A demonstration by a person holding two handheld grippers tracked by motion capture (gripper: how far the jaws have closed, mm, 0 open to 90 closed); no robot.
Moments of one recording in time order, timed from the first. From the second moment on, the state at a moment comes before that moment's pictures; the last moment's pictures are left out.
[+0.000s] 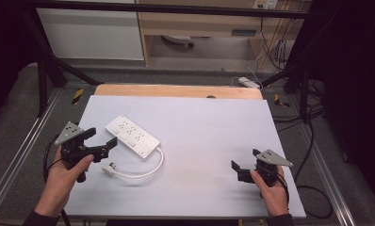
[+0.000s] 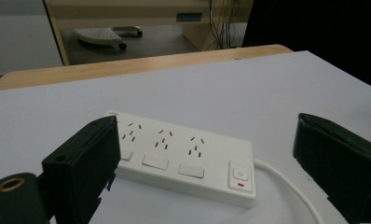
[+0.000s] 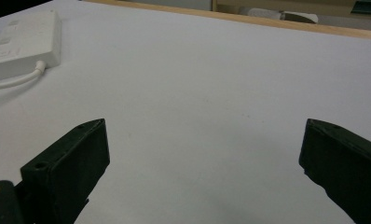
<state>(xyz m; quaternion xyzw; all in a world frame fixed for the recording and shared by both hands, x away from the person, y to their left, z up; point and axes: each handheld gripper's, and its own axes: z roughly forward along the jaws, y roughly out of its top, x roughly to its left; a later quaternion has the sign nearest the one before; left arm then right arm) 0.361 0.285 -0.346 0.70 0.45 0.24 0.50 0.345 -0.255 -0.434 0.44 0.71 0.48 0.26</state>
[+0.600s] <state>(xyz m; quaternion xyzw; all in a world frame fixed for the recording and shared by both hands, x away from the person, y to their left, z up) 0.374 0.278 -0.347 0.70 0.46 0.25 0.49 0.345 -0.255 -0.434 0.44 0.71 0.47 0.26</state>
